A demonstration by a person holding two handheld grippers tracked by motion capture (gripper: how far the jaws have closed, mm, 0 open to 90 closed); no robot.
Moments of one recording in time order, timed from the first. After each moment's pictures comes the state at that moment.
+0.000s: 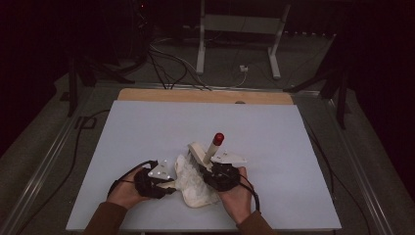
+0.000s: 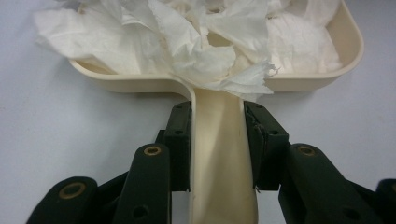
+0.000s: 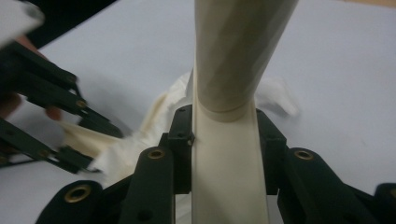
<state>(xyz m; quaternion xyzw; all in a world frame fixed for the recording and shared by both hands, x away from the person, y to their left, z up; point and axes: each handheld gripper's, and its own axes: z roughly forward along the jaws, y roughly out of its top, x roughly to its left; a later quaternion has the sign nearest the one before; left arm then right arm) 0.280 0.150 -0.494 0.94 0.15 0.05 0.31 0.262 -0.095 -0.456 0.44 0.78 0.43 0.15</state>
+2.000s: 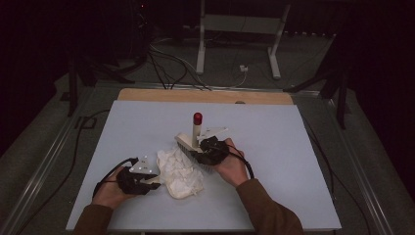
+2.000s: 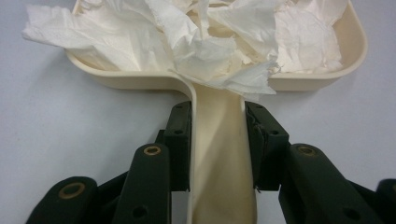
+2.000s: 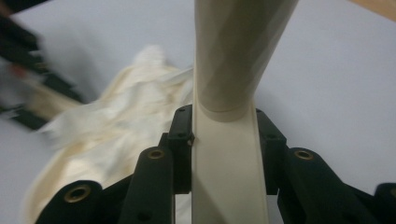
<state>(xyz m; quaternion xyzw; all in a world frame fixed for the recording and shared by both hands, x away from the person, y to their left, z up) 0.285 0.198 -0.502 0.92 0.23 0.06 0.31 0.339 -0.076 -0.451 0.31 0.86 0.38 0.10</state>
